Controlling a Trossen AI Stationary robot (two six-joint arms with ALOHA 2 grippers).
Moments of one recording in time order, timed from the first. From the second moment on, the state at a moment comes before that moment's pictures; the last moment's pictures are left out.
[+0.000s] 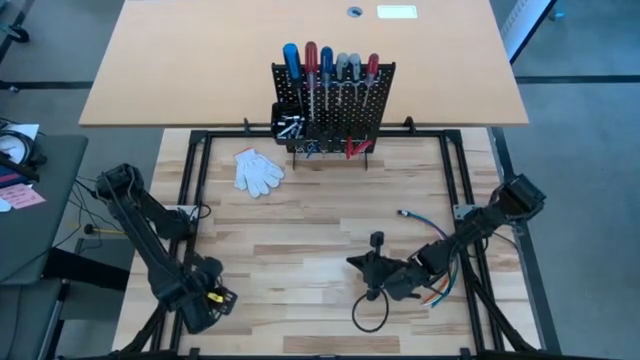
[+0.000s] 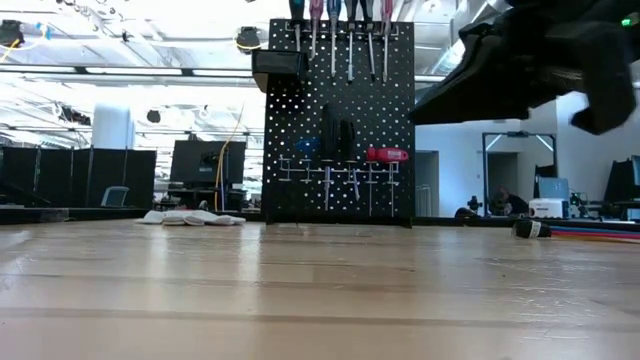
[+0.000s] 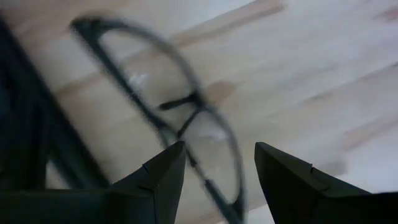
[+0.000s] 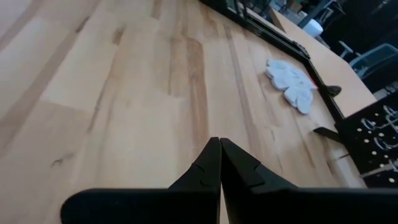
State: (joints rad) left arm -1.00 1.45 0.98 -1.00 -0.12 -2.17; right arm 0.59 1.66 0.75 0.29 0.82 -0.08
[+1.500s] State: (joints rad) left arm -0.76 1.45 0.78 -0.33 -1.04 -1.02; right arm 0.58 1.66 0.75 0.29 0.81 0.05
